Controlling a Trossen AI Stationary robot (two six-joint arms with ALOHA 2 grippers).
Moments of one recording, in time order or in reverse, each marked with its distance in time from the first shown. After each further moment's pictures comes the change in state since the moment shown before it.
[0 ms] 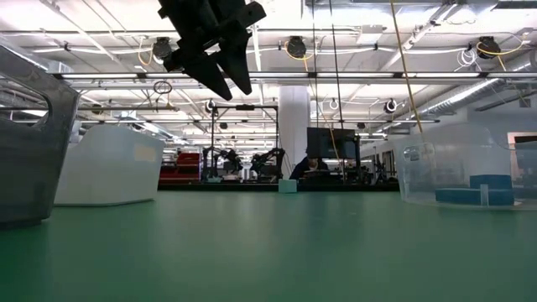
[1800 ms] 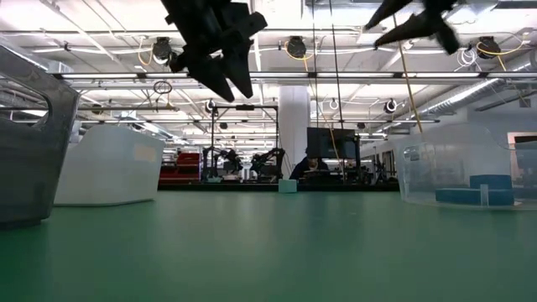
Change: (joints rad) left arm 0.049 0.000 0.000 0.015 -0.001 0.080; right arm -0.642 -0.354 0.000 0.326 0.975 -1.203
